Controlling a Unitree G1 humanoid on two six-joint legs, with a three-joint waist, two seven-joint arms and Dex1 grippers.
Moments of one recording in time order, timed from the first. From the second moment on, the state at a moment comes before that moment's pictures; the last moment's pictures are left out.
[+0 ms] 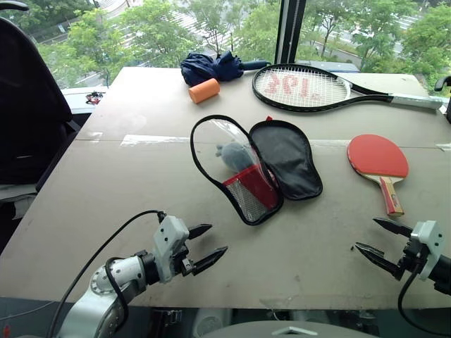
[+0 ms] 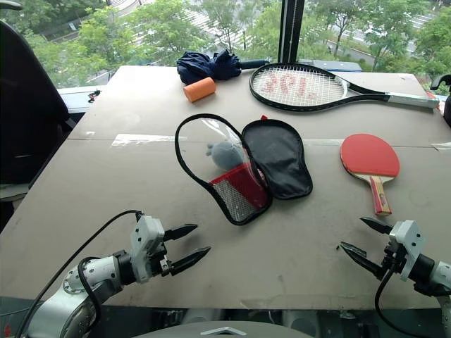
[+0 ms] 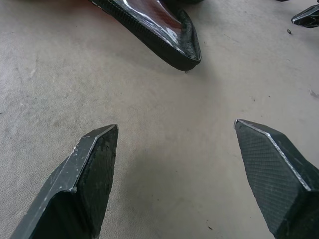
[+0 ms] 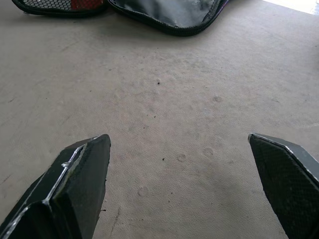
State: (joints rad) left arm 0.36 0.63 0.03 -0.46 -0.45 0.30 -0.83; right arm 0.33 -0.68 -0.30 0.04 0.47 -0.11 1.09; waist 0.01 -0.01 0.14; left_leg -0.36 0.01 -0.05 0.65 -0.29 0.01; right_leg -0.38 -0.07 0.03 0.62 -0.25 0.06
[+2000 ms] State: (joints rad) left arm 0.04 0.83 0.27 -0.47 -0.79 0.41 -1.13; right arm -0.41 -0.76 0.22 0.08 0.14 0.34 1.17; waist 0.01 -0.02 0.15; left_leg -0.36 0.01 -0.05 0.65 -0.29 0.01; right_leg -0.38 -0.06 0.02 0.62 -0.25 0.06
